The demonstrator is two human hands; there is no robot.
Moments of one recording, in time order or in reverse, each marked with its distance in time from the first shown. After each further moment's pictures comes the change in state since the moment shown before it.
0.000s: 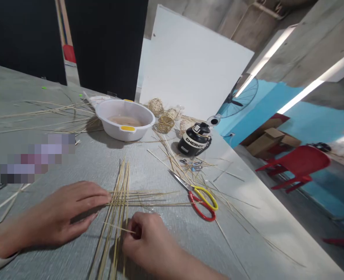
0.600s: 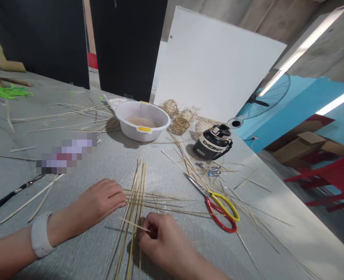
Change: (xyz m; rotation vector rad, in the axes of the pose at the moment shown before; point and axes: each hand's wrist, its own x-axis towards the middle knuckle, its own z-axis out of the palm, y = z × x) left_hand 0.010 0.008 0.026 0.124 0.078 -0.067; right_hand 0.006 0.006 0.002 0.044 -0.059 -0.068
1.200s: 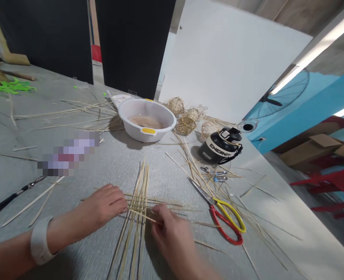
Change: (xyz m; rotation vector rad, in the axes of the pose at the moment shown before) left_hand 0.003 -0.002 -0.003 -0.078 -0.044 0.013; right_hand 0.011 0.025 -0.009 -0.257 0.192 -0.131
